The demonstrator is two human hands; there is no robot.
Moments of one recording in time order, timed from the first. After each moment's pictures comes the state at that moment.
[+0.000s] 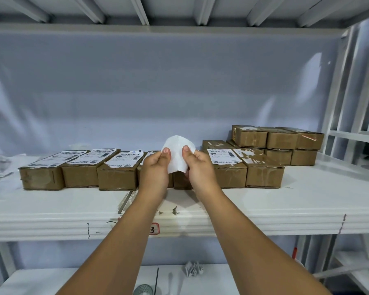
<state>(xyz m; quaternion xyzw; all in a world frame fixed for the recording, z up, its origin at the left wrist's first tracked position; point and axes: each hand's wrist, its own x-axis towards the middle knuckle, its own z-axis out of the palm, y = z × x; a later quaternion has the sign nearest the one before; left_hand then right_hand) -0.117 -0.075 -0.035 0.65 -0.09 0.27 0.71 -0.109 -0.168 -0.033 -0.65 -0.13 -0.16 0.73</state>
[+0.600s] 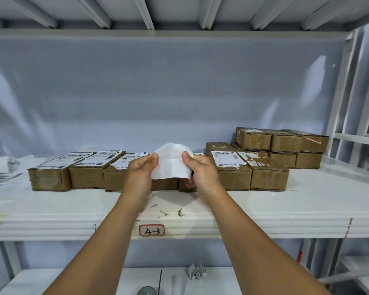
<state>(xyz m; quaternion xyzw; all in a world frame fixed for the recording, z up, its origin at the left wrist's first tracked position) -0.129 -0.036 -0.033 0.63 -0.08 0.21 0.74 -0.119 -0.170 -0.026 -0.62 -0.15 -0.08 0.76</state>
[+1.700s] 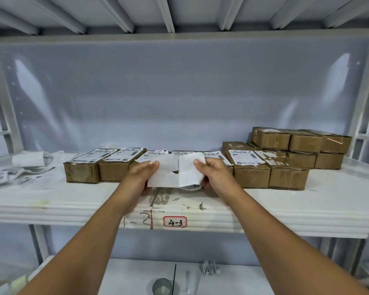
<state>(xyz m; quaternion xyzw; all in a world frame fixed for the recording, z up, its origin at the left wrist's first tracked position) -0.155 0.024 -0.037 0.70 -0.07 0.11 0.70 -0.118 -0.168 -0.039 -0.74 -0.20 -0.09 0.64</state>
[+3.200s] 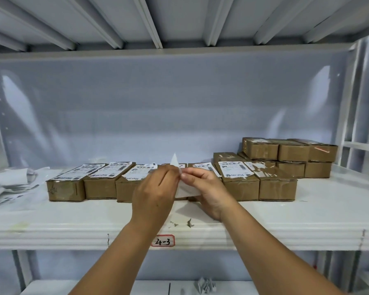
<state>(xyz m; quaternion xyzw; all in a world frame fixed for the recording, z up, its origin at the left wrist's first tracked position) -0.136 -0.034 -0.047 0.70 -0.23 0.67 0.10 -0.120 -0.173 -0.035 -0.59 -0.26 0.01 0.77</state>
